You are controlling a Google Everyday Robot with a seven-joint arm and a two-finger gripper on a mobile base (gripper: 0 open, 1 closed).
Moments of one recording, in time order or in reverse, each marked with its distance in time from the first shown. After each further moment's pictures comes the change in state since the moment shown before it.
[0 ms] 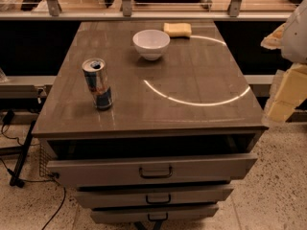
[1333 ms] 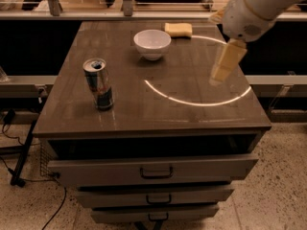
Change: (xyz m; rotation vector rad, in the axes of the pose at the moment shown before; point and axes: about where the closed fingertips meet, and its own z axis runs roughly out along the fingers) arm -0.086 -0.110 0.067 0.088 -0.200 -0.187
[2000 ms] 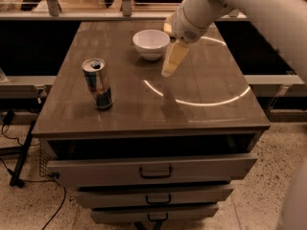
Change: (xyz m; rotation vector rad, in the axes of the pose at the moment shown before) arm -0.082 -0.066 0.118 0.022 -0.136 -0.023
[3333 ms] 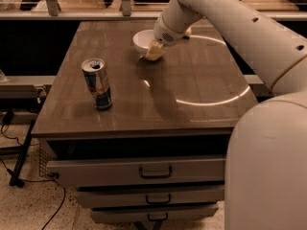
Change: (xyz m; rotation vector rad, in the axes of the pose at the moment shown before) arm -0.011 -0.024 0.072 -0.055 0.019 0.184
